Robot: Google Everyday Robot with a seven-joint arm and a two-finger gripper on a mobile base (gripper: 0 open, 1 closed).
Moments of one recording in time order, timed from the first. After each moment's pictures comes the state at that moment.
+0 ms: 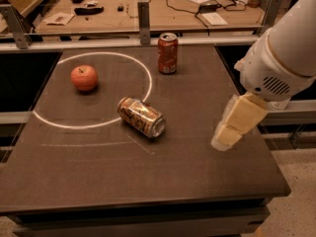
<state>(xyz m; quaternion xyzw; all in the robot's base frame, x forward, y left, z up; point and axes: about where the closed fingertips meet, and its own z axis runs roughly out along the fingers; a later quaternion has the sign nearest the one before) 0.436 -0.143 0.952 -0.55 0.81 0.00 0.22</state>
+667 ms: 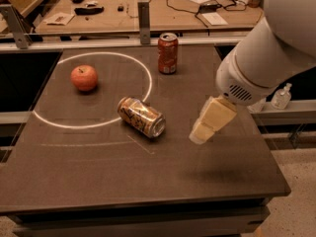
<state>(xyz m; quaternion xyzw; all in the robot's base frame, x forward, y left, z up) 0.469 -0.125 0.928 -0.51 0.82 -0.03 0.25</state>
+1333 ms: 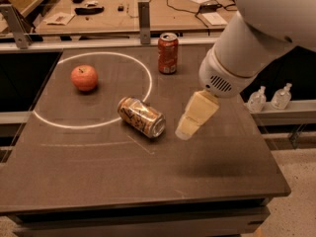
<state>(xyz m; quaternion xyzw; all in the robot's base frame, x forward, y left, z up) 0.481 -0.103 0.916 -0.50 0.84 0.01 0.21</state>
